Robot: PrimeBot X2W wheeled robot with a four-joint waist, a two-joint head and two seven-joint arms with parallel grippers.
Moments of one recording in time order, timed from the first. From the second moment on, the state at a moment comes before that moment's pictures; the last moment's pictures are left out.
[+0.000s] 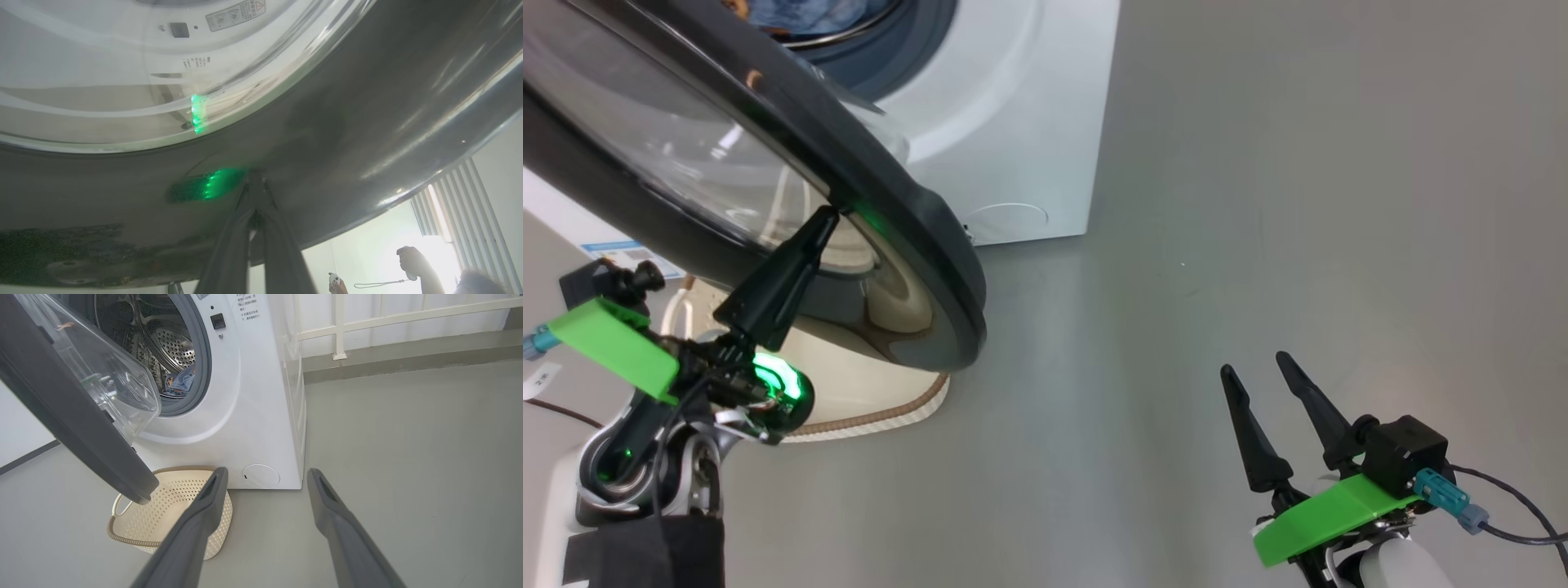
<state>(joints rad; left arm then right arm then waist) -0.45 0.03 0.10 0.13 -1.75 -0.12 0.68 -0.16 -0.06 0.13 0.22 0.26 0.13 -0.26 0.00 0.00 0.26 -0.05</state>
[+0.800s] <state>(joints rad) -0.47 0.03 0.12 0.17 -1.71 -0.12 0.59 -0.17 -0.06 0.12 0.22 0.28 0.13 -0.26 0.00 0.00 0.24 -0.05</state>
